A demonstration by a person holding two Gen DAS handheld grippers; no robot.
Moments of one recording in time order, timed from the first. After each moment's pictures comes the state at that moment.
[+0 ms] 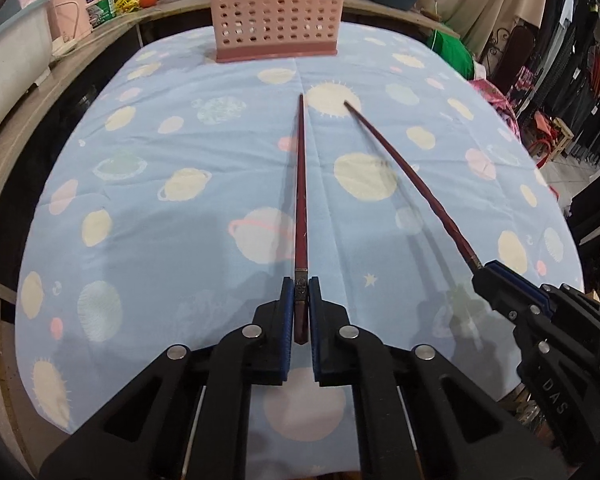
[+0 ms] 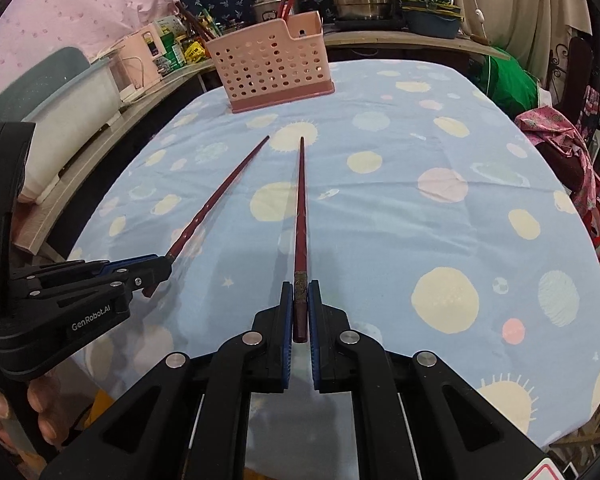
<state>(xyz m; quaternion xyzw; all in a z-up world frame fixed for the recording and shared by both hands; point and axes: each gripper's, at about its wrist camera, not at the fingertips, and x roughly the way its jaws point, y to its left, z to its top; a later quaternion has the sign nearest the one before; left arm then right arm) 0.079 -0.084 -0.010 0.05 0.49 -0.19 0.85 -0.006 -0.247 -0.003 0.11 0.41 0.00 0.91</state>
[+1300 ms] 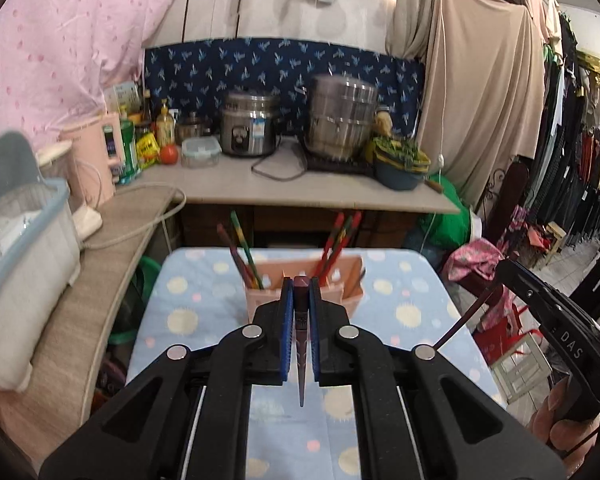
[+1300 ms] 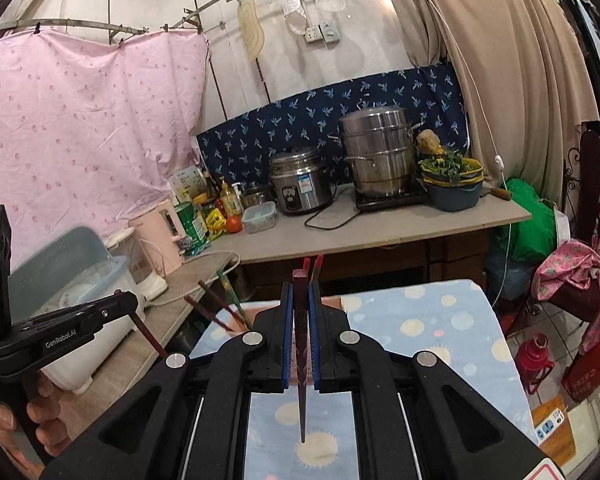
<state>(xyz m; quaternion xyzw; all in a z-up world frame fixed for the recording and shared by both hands) 0.235 -0.077 0.239 -0.01 0.29 -0.19 0.94 0.170 -0.307 0.229 0.13 0.18 0.01 0.98</state>
